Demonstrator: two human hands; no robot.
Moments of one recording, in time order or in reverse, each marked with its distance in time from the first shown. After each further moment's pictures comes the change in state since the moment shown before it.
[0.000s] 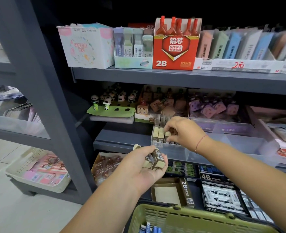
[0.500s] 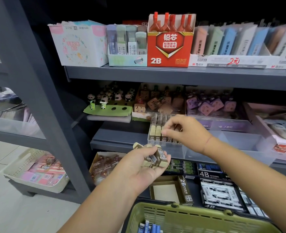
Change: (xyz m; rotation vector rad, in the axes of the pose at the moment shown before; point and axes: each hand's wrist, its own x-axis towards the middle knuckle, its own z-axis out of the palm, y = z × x) left_hand 0.007 -0.005 -0.002 0.085 -0.088 0.026; right_hand -0.025 -0.012 -0.016 0.496 0.093 0.127
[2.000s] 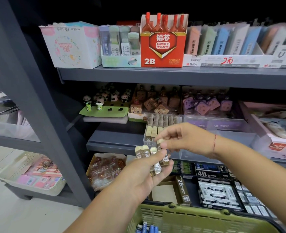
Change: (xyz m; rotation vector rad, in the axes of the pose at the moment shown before) left_hand 0.011 -0.017 -0.009 0.364 -0.061 0.057; right_hand -0.016 -0.007 -0.016 0.342 -0.399 0.059
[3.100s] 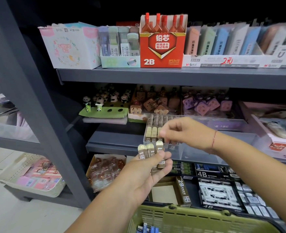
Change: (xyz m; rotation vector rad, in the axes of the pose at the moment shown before) left_hand -0.001 0.000 -0.002 0.045 -0.022 0.085; right_hand 0.004 -0.006 -0.005 -0.076 0.123 -0.010
